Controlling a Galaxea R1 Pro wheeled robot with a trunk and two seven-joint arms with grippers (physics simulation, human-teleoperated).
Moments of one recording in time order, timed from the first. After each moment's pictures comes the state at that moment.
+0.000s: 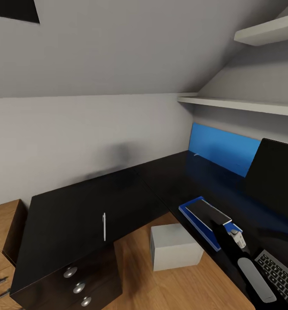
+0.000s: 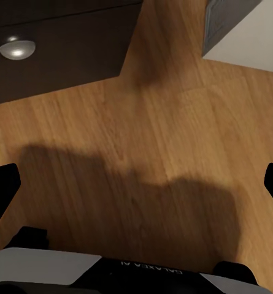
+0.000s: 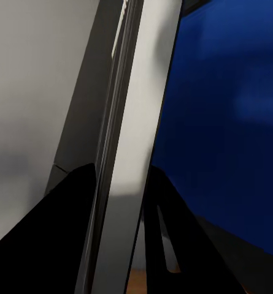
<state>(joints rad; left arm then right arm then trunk) 0.13 -0.17 -0.02 -1.10 0.18 0.28 0.14 -0.32 -0.21 0.00 -1.04 -1.29 0.08 0.07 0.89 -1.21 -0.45</state>
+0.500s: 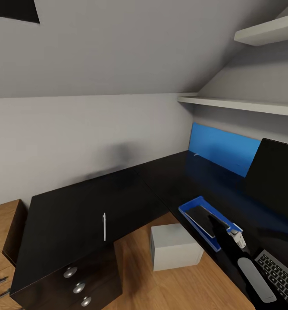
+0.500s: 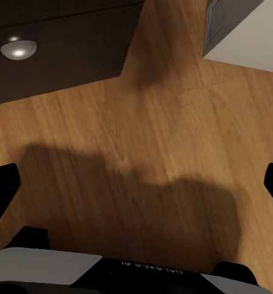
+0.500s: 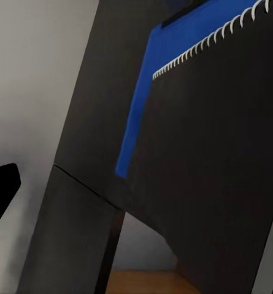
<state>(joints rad) 0.13 -0.17 -0.02 -1.10 0.18 0.28 0.15 -0.32 -0.21 0.00 -1.04 -1.29 0.08 0.07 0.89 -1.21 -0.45</state>
